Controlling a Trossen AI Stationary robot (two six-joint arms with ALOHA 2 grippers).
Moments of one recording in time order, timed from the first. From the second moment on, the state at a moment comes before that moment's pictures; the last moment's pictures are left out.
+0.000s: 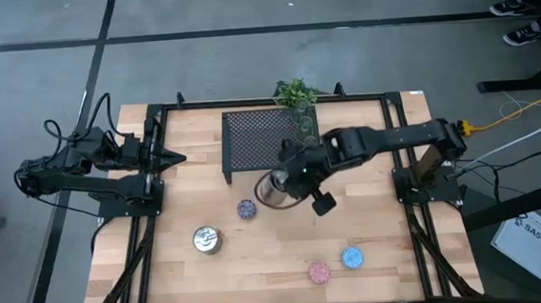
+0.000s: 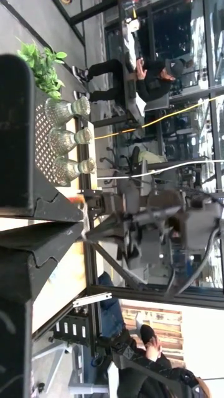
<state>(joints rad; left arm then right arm) 0.00 0.39 0.78 -0.39 0.00 0.05 0.15 1.74 1.80 -1.06 -0.06 -0.44</state>
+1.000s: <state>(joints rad) 0.00 0.39 0.78 -0.39 0.00 0.05 -0.25 1.74 1.89 -1.08 -0.06 -0.64</state>
